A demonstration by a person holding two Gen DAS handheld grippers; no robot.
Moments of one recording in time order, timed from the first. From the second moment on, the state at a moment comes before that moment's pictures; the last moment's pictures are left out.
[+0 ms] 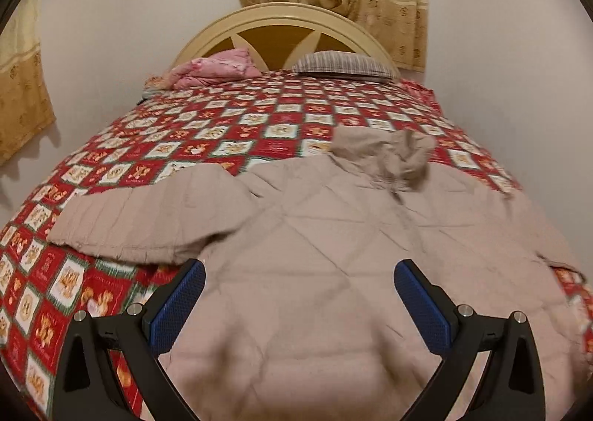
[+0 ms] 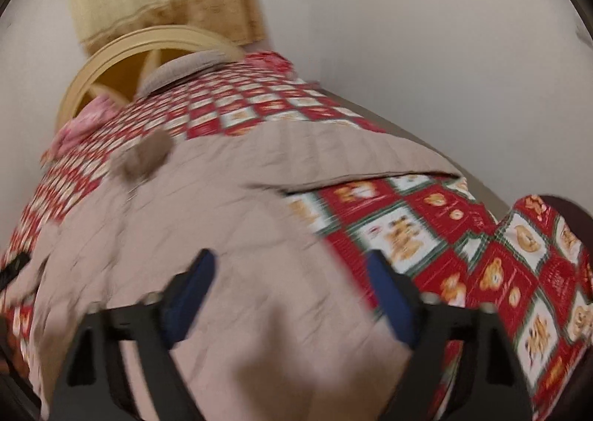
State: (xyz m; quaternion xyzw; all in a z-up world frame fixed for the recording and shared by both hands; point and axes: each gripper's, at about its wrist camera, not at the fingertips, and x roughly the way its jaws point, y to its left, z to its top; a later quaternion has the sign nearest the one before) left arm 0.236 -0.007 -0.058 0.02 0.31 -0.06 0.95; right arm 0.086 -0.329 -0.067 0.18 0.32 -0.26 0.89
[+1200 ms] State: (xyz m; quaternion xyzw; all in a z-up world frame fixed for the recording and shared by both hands) left arm 0.288 0.003 -0.145 0.00 0.42 -0.02 0.91; right arm 0.096 -0.632 -0.126 0.47 0.18 -0.37 0.78
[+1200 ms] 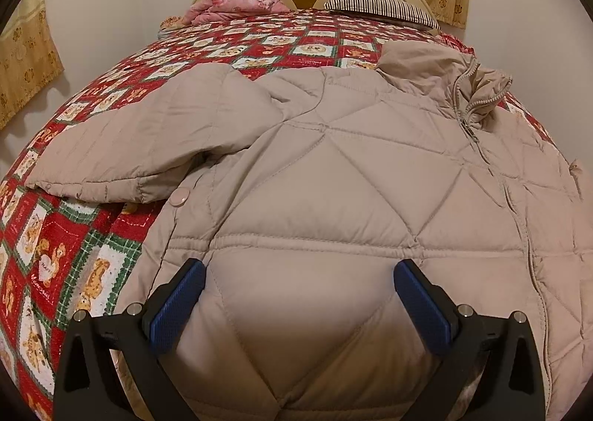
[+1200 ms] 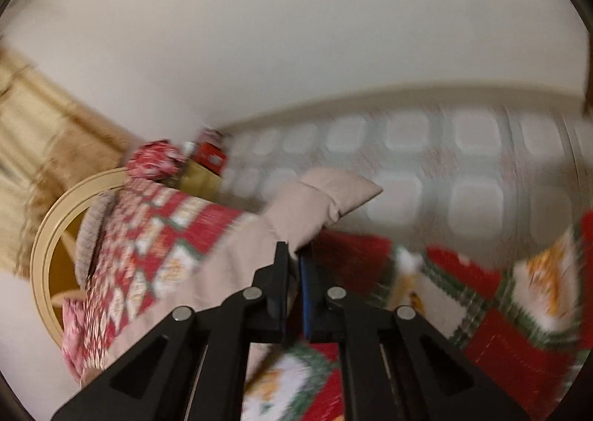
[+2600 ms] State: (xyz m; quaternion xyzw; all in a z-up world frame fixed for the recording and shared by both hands) left arm 0.274 0.057 -0.131 -0.15 0.37 -0.01 0.92; right arm 0.303 -0.161 -0.076 0.21 0.35 0.25 0.88
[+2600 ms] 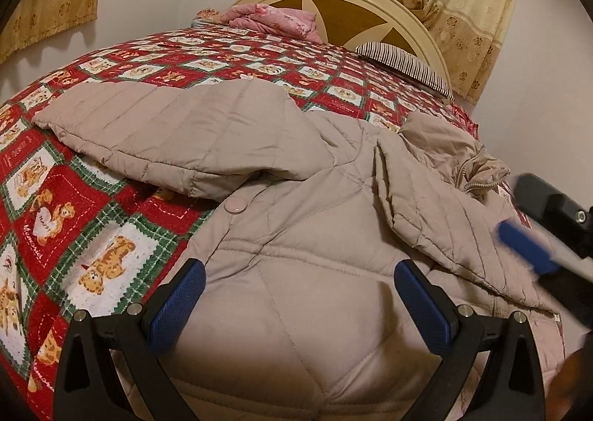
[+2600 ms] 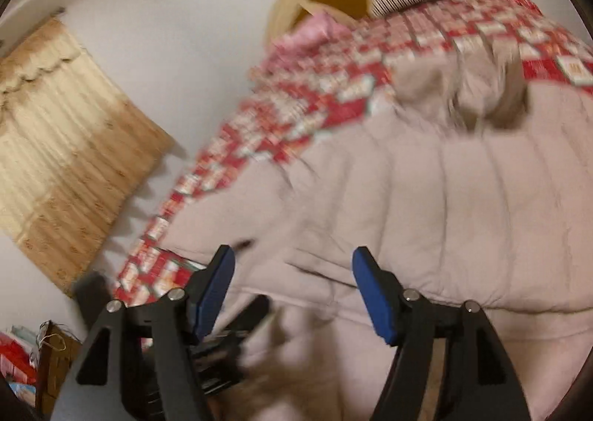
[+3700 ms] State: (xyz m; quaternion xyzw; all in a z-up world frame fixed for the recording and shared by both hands) left arm 0.279 0.049 -0.135 -0.12 0.38 -0.01 0.92; right arm 0.266 -0.326 -0.100 0.19 0.37 -0.13 0.90
